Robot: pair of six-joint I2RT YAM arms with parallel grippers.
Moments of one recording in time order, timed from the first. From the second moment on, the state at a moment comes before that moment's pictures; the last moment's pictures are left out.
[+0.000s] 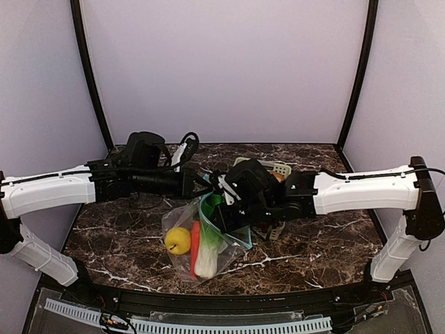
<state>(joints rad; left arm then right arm) -0.87 1.35 1.05 -0.20 0.29 -0.65 1.20 1.64 1.26 -0.37 0.03 0.61</state>
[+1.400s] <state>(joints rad) -0.87 1.22 0.97 -0.20 0.23 -0.67 1.12 1.40 1.11 -0.55 0.05 0.64</state>
